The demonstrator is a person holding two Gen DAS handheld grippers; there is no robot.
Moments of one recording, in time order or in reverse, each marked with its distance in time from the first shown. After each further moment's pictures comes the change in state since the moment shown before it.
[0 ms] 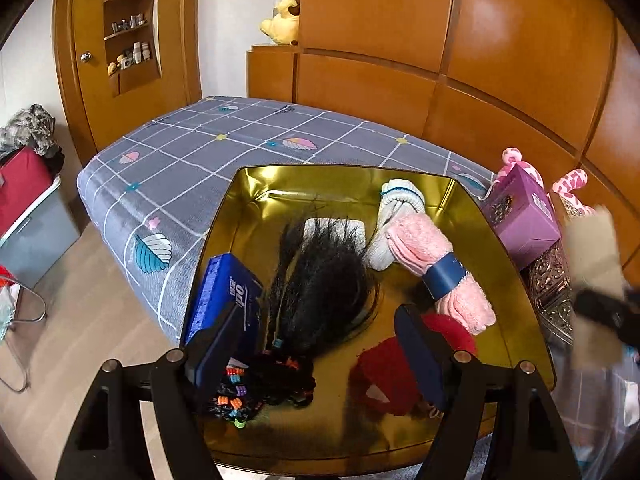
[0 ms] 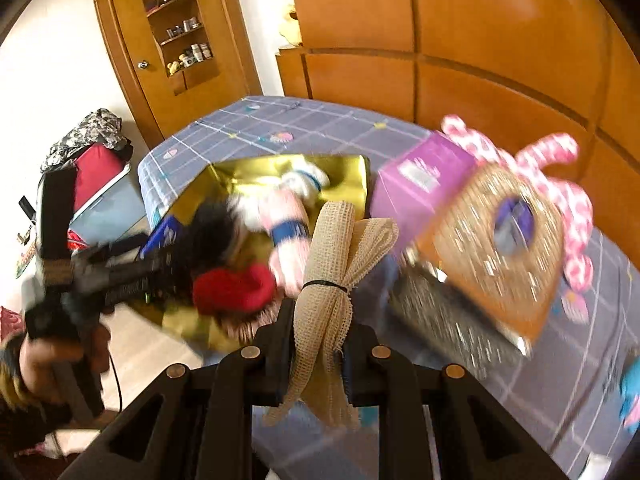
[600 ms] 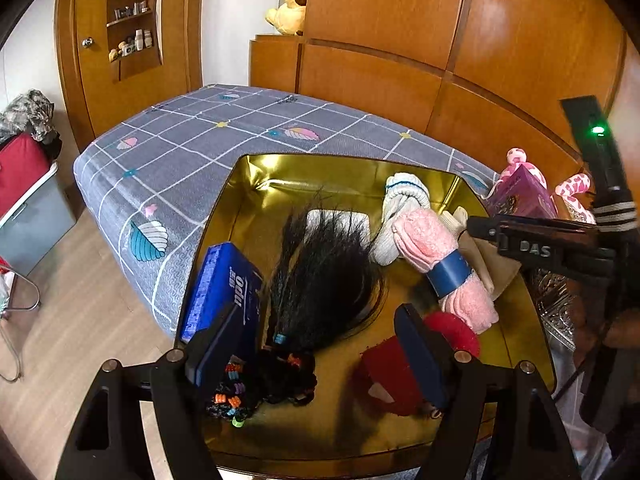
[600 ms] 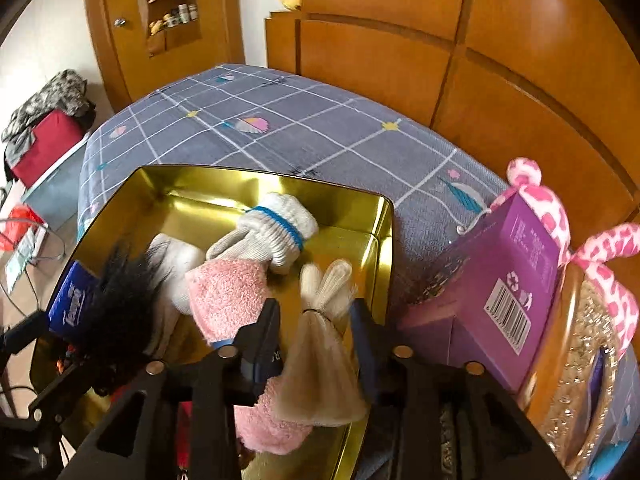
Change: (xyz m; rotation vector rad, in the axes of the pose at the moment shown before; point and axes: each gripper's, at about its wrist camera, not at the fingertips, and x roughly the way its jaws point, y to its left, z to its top) left arm 0.009 0.006 -0.001 -0.034 0.036 -0.019; right arm 0.125 0.000 0.079 -0.071 0.101 -0.140
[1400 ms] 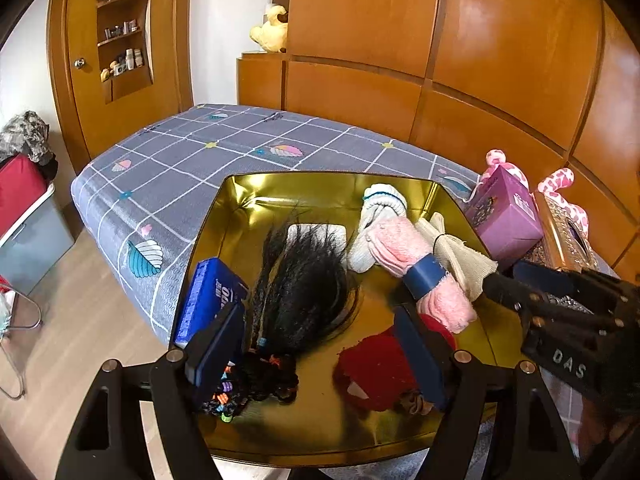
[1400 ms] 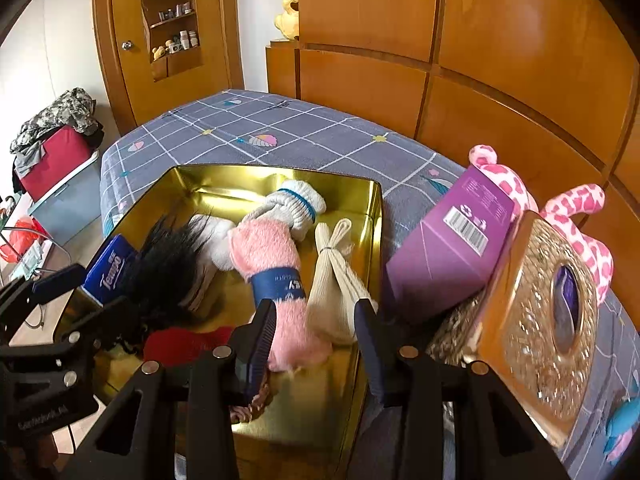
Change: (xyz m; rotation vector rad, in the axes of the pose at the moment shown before) left arm -0.020 -0.017 0.000 0.055 -0.052 -0.013; right arm -0.059 0.016 -0.057 0.015 -0.111 -0.015
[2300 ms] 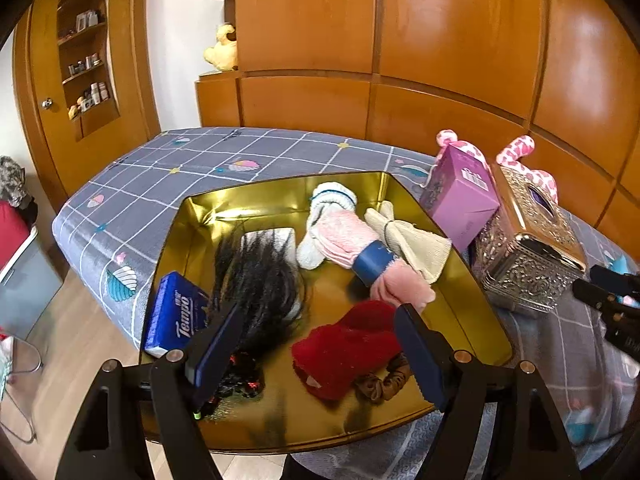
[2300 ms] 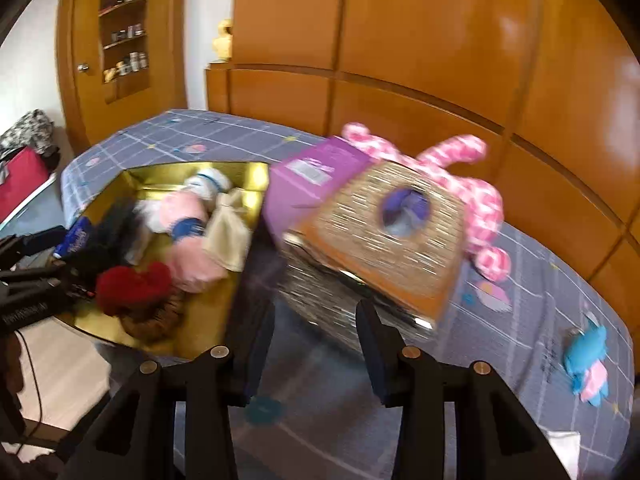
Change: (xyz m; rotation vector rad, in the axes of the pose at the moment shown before) left arm -0.013 -0.037 -0.011 0.146 -0.033 -0.058; right arm -0.073 -0.065 -0.070 0.101 -0.053 -0.202
